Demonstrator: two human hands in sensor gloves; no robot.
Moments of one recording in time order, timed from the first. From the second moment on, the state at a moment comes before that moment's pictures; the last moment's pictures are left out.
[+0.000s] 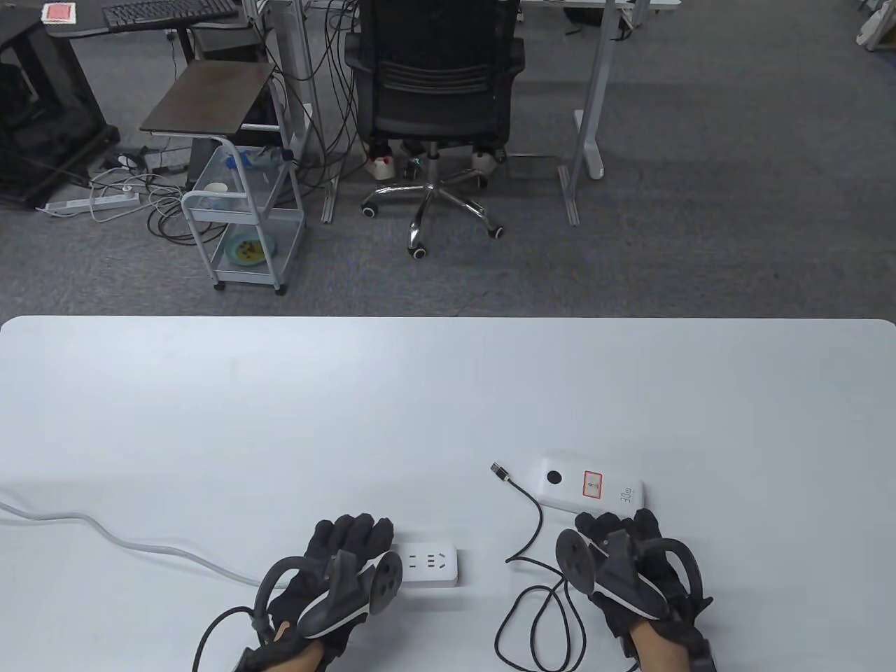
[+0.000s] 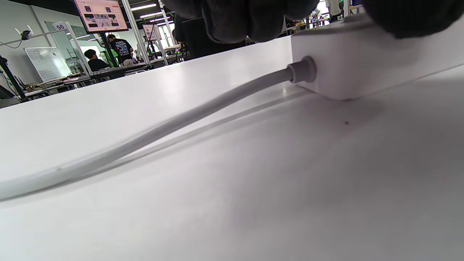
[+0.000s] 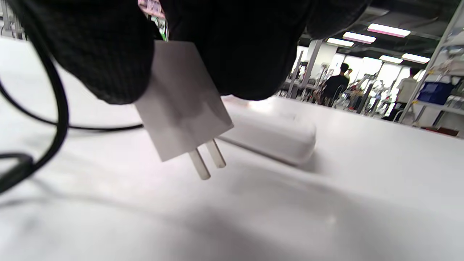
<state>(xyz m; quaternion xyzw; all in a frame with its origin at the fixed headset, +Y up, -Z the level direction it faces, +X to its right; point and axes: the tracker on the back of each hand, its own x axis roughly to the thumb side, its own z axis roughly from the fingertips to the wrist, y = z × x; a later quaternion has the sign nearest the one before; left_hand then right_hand) -0.140 -0.739 -0.266 -0.04 -0.09 -0.11 0.99 0.172 -0.724 -0.286 -0.07 -0.03 -0.99 0.11</state>
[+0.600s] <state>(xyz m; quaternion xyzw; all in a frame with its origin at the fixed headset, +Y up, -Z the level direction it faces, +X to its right) -0.143 -0.739 -0.267 -0.04 -0.09 -0.10 0.99 0.165 -0.742 -0.295 -0.11 -0.03 -0.99 0.04</state>
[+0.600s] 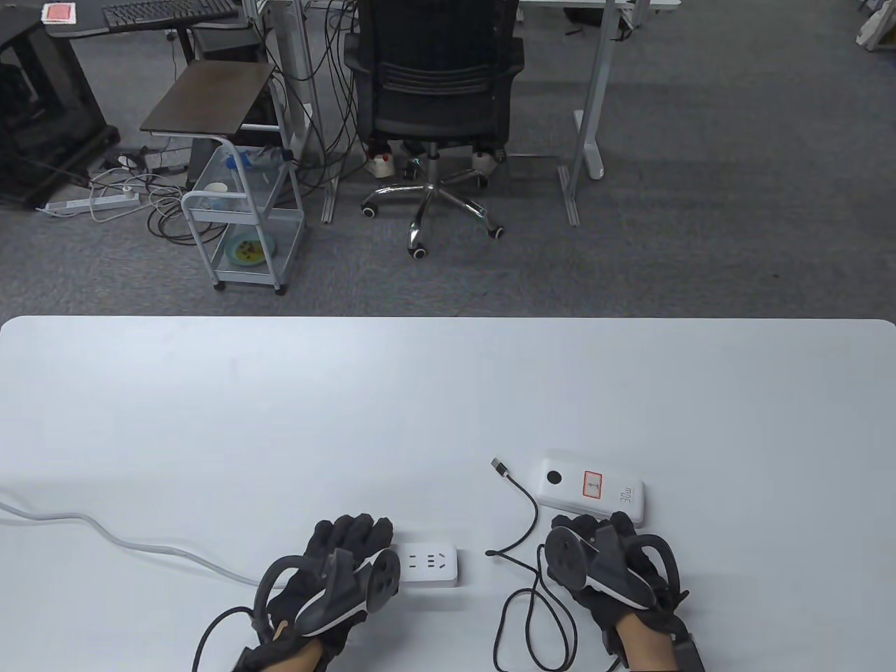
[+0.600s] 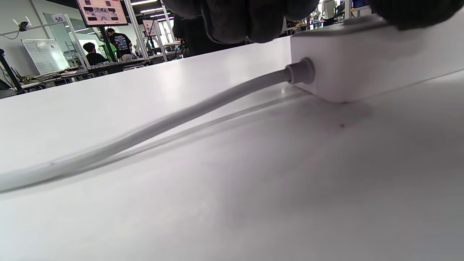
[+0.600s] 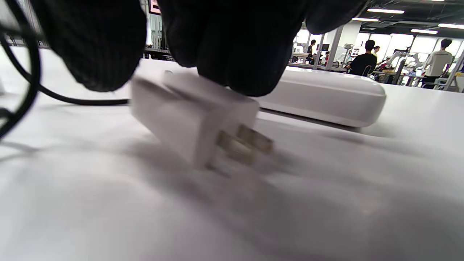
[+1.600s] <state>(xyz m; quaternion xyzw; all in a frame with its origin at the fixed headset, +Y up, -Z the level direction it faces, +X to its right) -0.154 -0.732 -0.266 0.01 -0.08 -0.08 0.99 0.130 -0.734 -0.277 -0.14 0.03 -0.99 0.01</state>
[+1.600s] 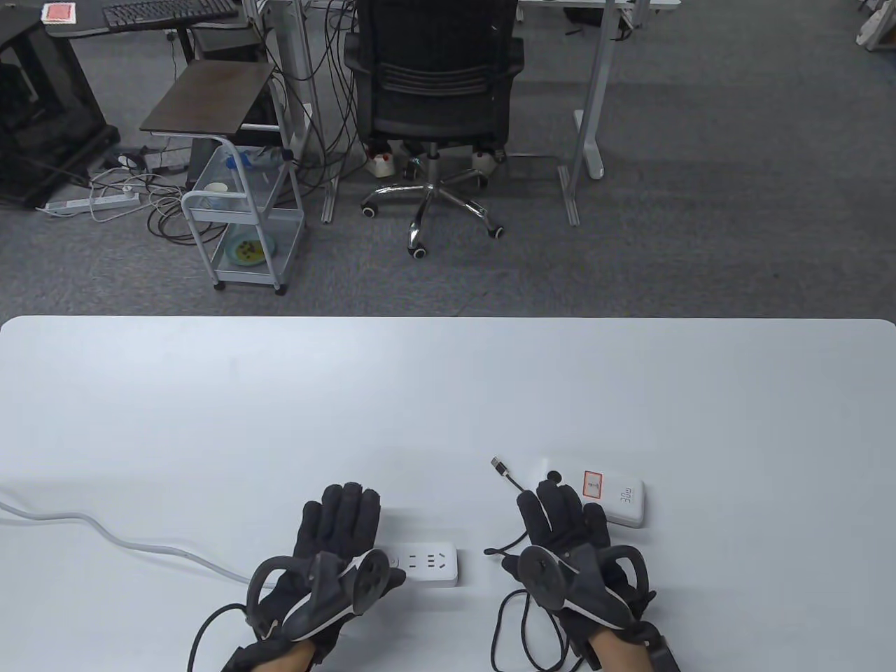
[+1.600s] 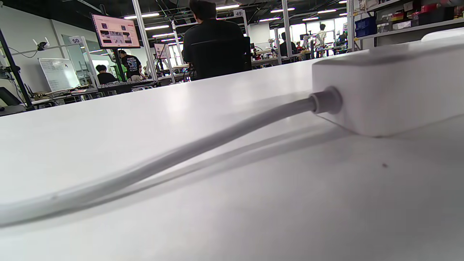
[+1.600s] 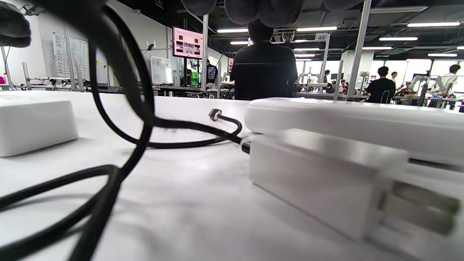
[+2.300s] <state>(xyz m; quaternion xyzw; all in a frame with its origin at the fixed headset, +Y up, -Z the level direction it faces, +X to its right) -0.145 -0.743 -0.270 -0.03 -0.09 -0.08 0.99 0.136 -0.735 -0.280 -0.13 0.02 -0.99 0.01</state>
